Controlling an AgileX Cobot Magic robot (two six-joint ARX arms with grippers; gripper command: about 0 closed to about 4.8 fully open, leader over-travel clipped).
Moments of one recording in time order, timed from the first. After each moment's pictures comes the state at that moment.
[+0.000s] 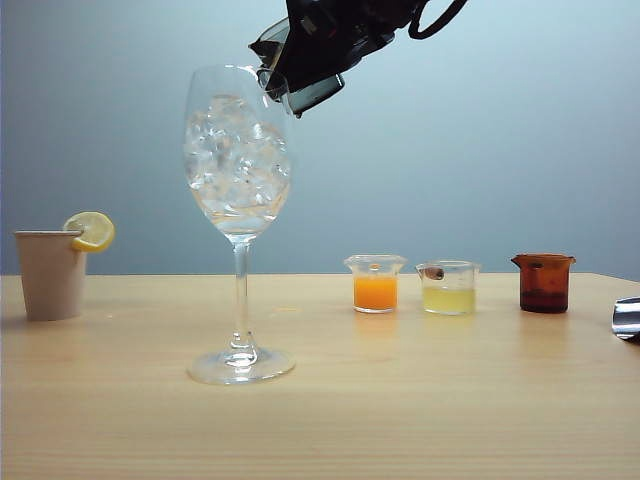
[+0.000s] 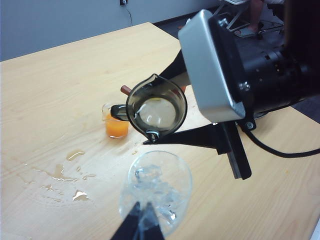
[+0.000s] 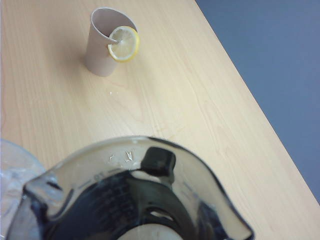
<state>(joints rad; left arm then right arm) -0.41 0.76 0.97 -0.54 0.42 0.05 0.74 1.44 1.14 -0.11 -0.11 -0.63</state>
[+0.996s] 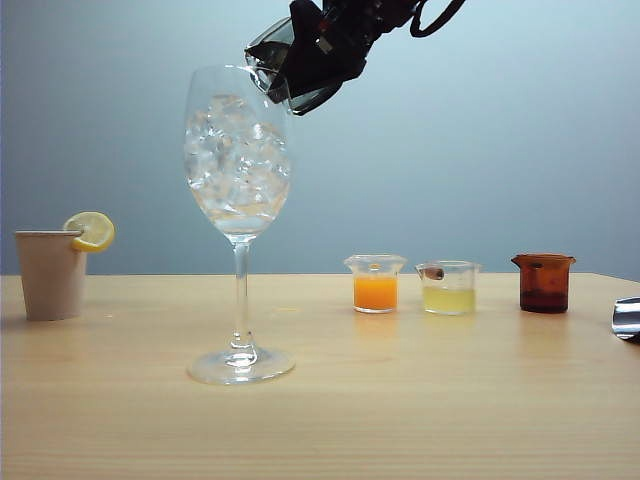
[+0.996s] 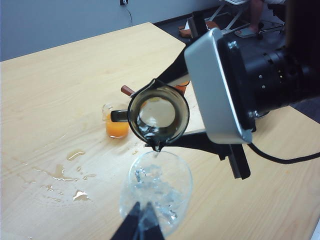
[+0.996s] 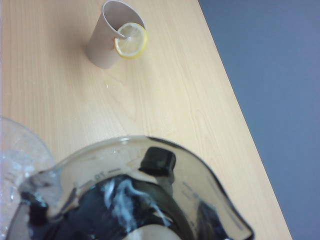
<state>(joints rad) -0.41 0.76 0.97 -0.54 0.42 0.05 0.74 1.44 1.14 -0.11 -0.11 -0.81</state>
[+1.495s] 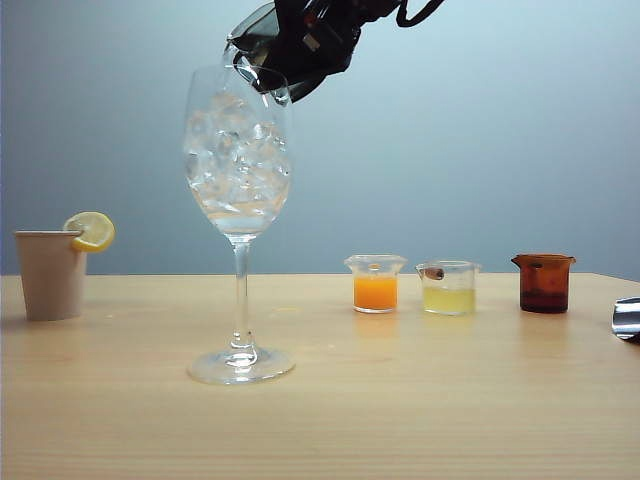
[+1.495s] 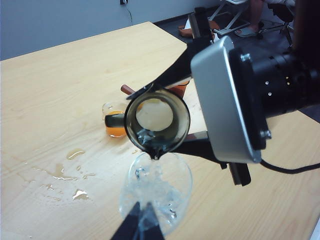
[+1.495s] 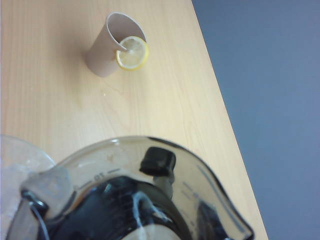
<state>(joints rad) -0.41 0.76 0.97 -0.54 0.42 0.05 0.78 1.44 1.14 -0.08 -0.07 -0.87</state>
